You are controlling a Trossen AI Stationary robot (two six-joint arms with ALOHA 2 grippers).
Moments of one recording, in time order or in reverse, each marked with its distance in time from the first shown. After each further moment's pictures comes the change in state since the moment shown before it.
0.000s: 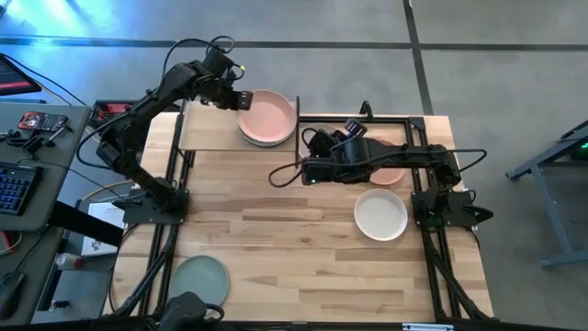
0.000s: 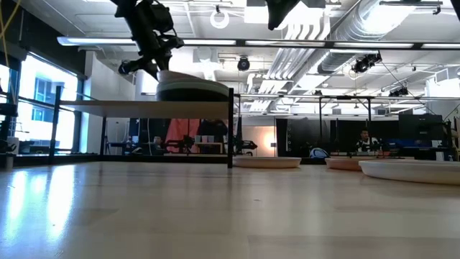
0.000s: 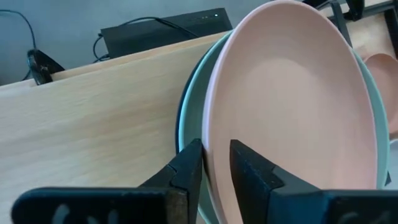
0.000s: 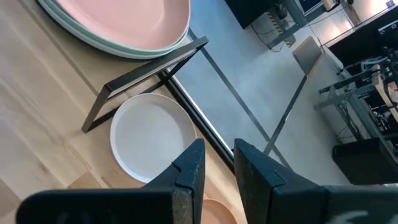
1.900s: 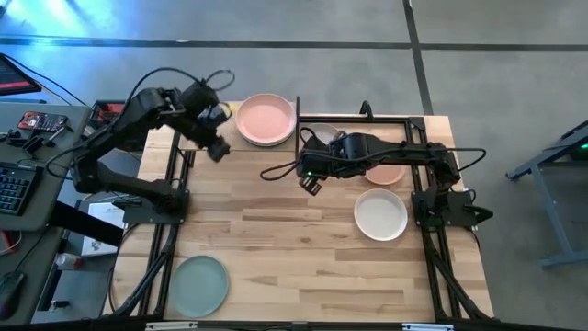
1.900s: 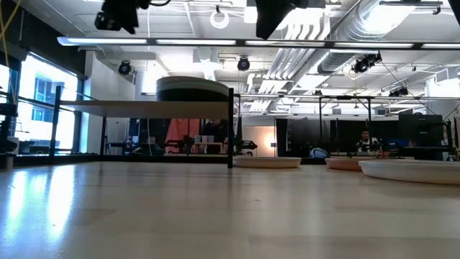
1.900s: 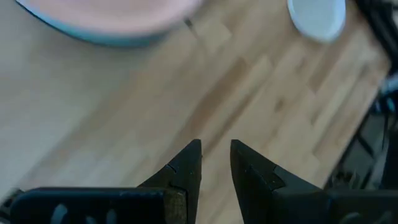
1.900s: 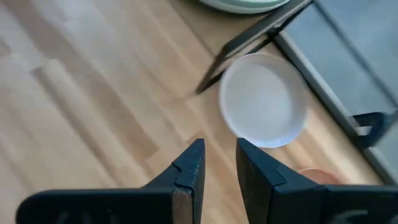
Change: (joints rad) left arm -0.359 -0.310 -0.012 -0.368 0.121 0.112; right arm -0.024 0.003 0.000 0.133 -0.469 0.034
